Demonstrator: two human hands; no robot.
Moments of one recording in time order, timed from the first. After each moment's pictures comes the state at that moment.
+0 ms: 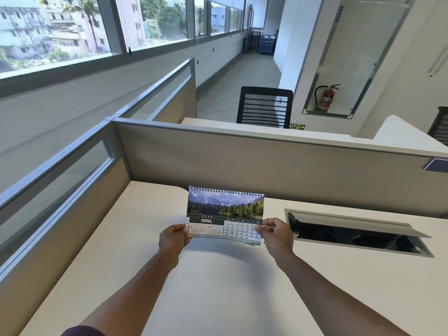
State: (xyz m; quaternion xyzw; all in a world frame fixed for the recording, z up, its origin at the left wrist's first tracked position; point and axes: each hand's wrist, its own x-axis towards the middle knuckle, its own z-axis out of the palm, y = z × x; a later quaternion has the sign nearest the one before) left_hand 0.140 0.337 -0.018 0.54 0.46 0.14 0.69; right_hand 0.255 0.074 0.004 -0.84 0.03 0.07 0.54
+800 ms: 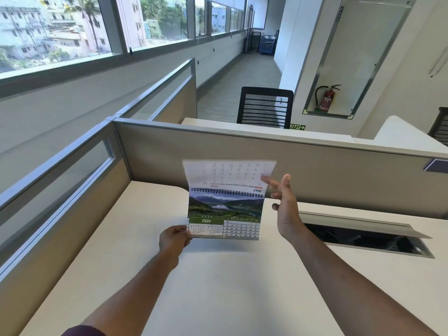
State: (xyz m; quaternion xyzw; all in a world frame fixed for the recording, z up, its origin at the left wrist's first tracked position) left_hand 0.138 0.336 -0.015 0.54 0.44 0.13 0.70; right_hand 0.266 0.090 0.118 -0.68 -0.04 0.09 0.72
